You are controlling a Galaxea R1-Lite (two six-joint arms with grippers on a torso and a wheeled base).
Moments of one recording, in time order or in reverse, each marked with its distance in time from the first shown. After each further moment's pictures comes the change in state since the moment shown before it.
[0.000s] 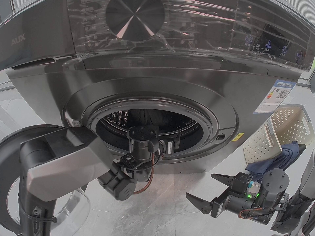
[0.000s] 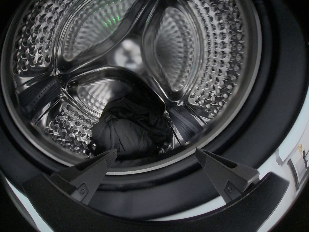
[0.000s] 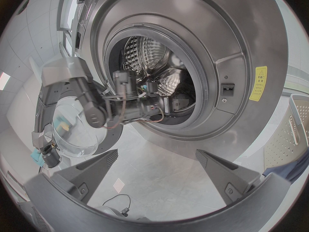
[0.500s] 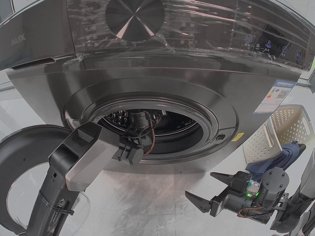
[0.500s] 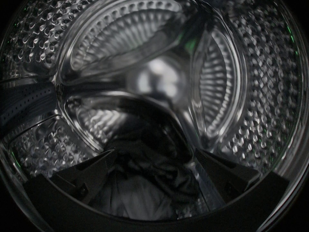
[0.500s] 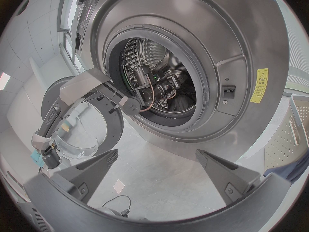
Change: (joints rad) left arm 0.147 0.278 -0.664 0.083 0.009 -0.058; right arm 0.000 0.000 -0.013 0.000 0.001 0.000
